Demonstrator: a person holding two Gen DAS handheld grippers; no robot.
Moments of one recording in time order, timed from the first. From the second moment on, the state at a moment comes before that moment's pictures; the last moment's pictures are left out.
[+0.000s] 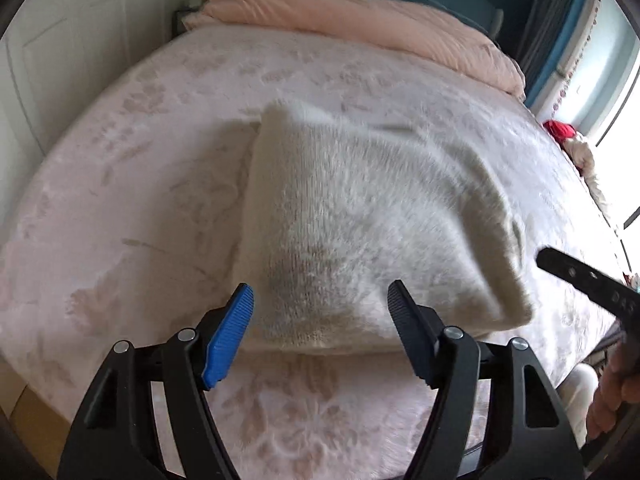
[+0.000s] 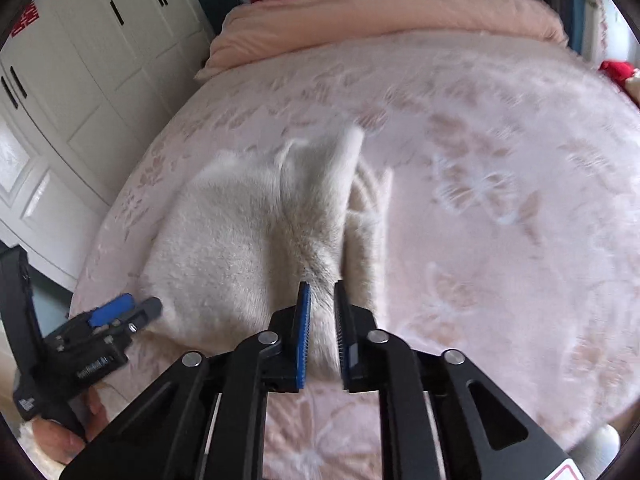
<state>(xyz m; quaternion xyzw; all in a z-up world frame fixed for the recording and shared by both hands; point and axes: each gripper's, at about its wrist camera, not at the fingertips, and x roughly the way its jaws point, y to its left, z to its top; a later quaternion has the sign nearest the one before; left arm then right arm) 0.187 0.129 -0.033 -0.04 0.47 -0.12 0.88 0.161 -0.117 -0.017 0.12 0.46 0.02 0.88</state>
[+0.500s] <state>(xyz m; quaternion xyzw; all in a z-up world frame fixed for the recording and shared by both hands) 0.108 0.093 0.024 0.03 0.42 -0.08 0.90 0.064 -0.113 0.013 0.11 0.41 -0.07 0.91</state>
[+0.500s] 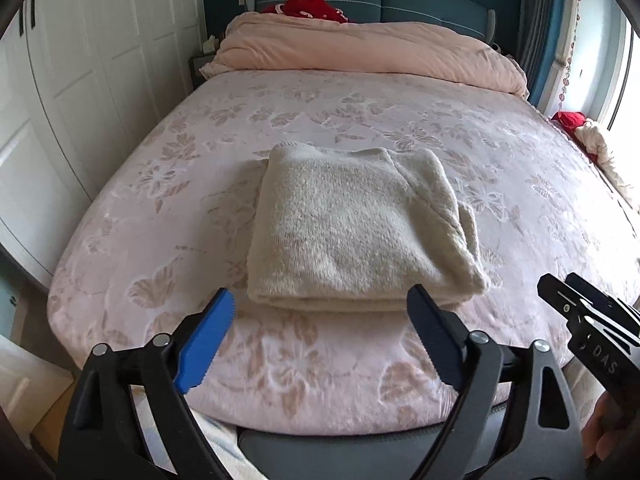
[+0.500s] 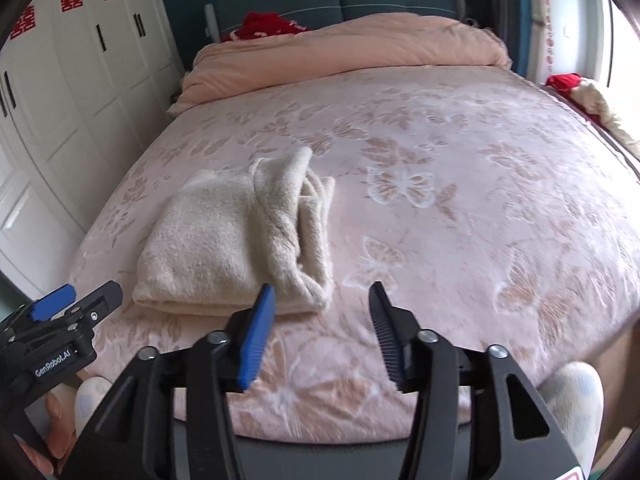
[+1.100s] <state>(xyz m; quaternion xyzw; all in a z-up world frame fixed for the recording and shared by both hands) 0.061 0.068 0.016 0.06 0.41 -0.05 0.91 0.020 -0.092 0.004 0.08 0.41 -0.09 0.91</state>
